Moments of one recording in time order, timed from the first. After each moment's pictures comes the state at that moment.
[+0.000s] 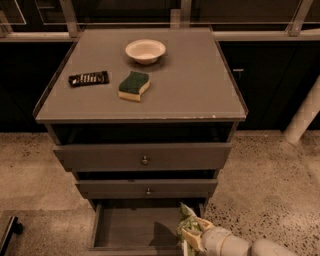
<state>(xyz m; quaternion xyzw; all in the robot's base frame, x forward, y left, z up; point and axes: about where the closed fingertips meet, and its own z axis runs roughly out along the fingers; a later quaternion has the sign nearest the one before) 0.394 -0.112 0.490 -0.23 0.84 0.26 0.41</state>
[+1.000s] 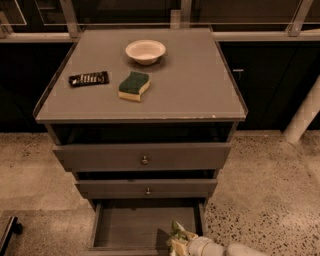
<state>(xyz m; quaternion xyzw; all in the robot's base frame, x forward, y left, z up) 0.396 -0.083 0.356 -0.18 0.88 0.28 0.34</state>
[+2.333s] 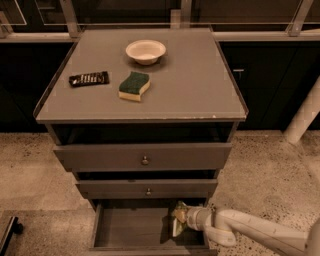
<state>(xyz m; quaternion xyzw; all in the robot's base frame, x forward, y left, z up) 0.537 -0.114 0.279 -0.13 0.91 0.24 0.32</state>
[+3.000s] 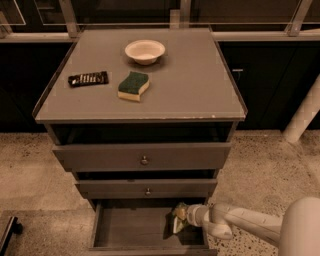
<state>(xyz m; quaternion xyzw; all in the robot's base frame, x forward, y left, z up) 0.560 -0.123 0.234 -0.10 0.92 0.24 0.29</state>
